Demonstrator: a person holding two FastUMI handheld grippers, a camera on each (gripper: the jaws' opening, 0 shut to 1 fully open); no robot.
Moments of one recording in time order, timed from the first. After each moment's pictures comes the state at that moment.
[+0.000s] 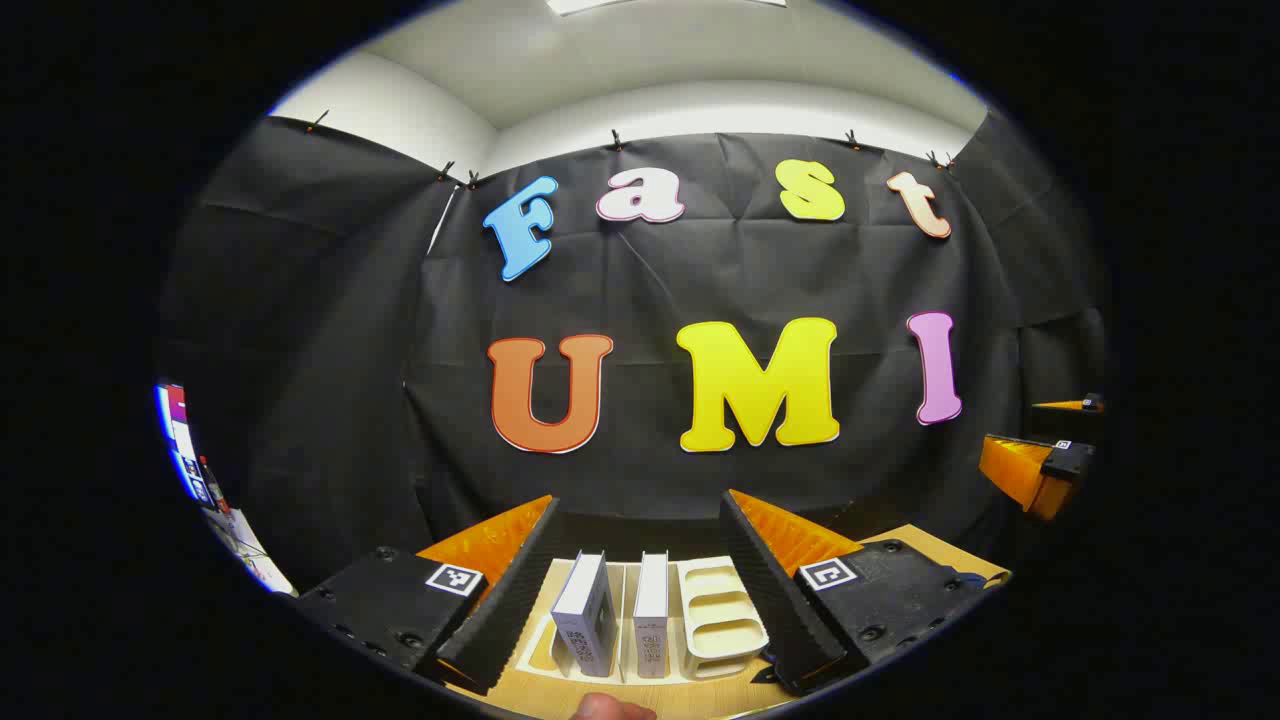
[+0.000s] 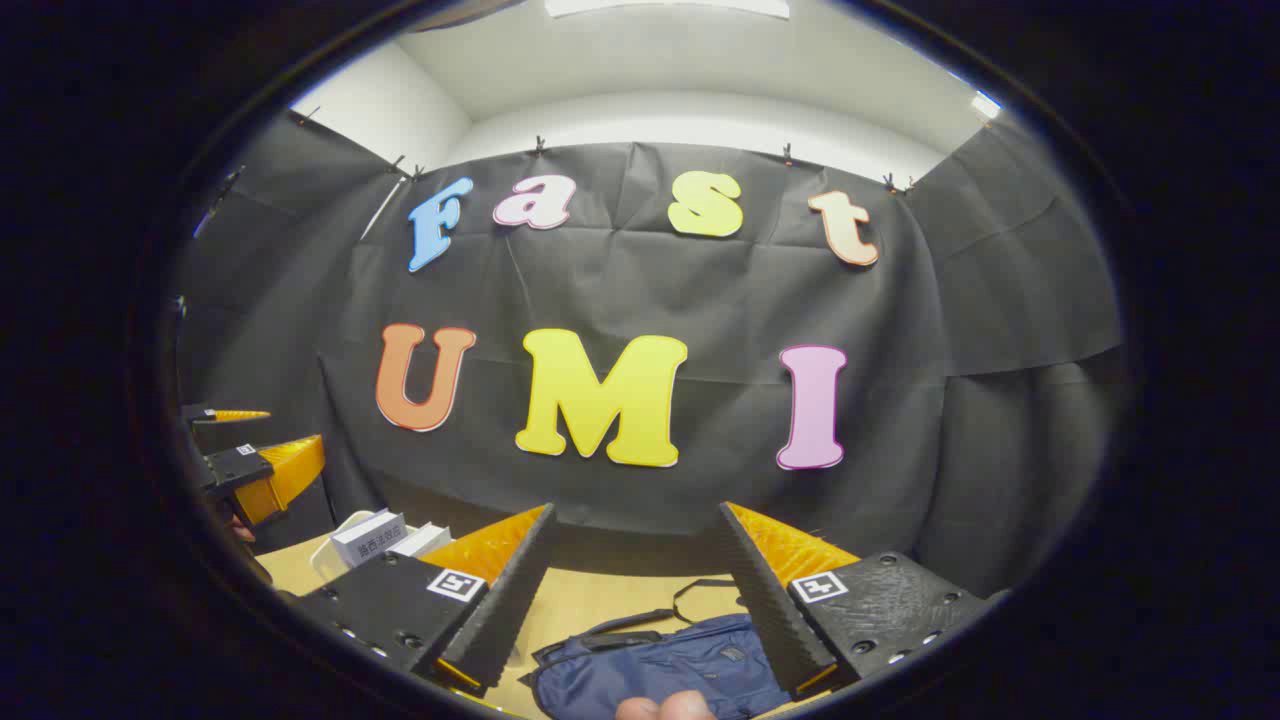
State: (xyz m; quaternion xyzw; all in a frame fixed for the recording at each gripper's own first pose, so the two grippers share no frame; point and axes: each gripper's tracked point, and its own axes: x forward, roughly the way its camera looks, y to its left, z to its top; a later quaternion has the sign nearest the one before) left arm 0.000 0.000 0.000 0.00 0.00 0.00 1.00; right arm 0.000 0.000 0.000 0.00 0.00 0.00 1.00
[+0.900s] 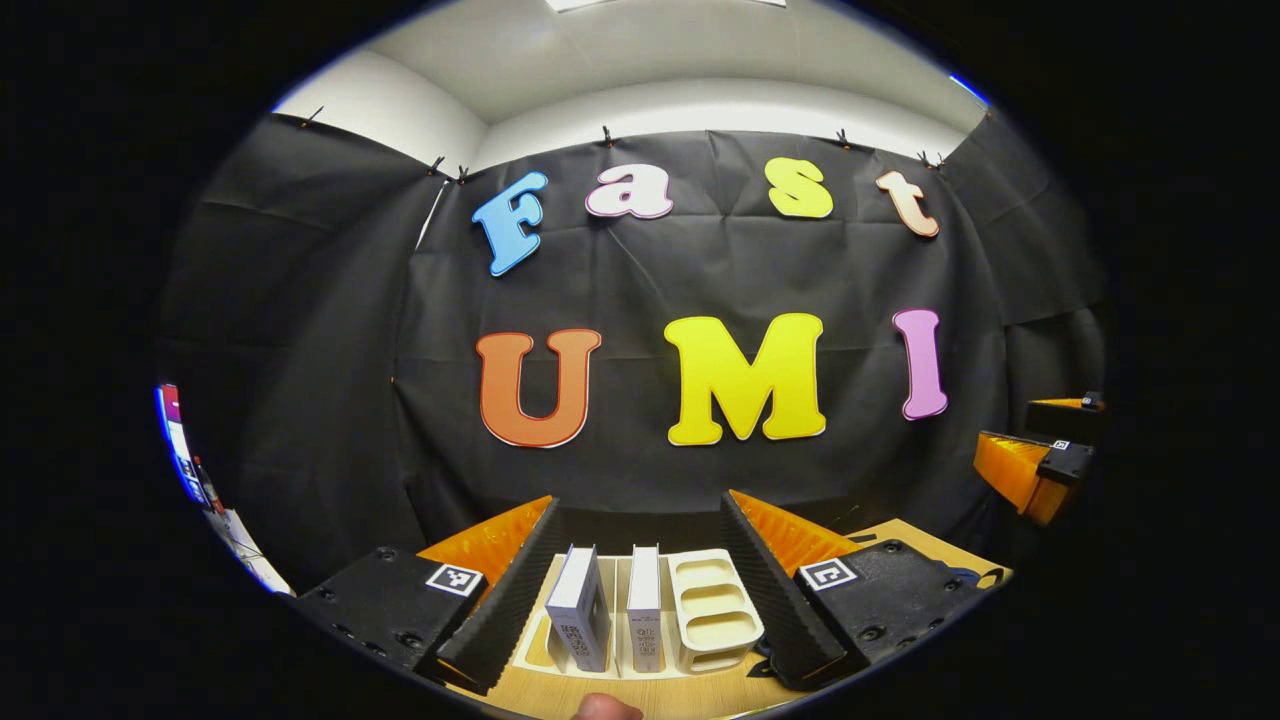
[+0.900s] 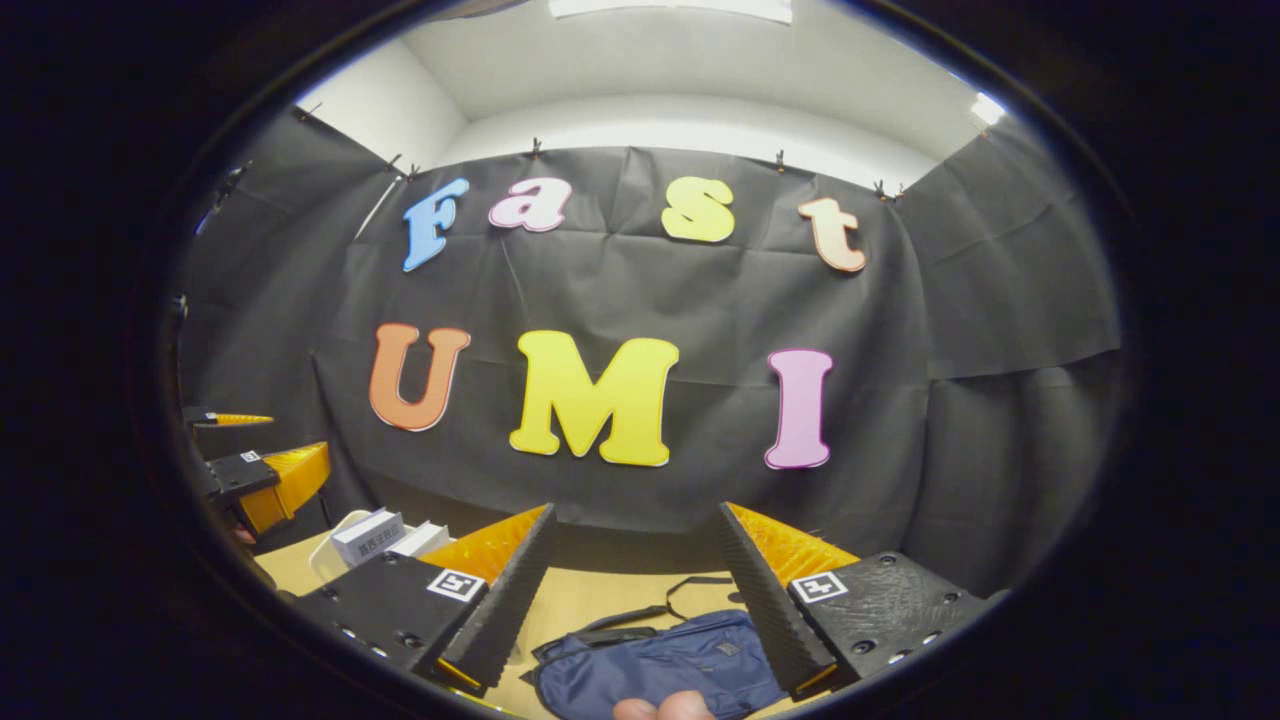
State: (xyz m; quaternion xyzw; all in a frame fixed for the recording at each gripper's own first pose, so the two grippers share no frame) left arm -0.005 -0.002 -0.003 0.00 0.01 -0.02 1.00; right arm -0.016 0.003 -0.001 0.00 0.00 -0.02 1.00
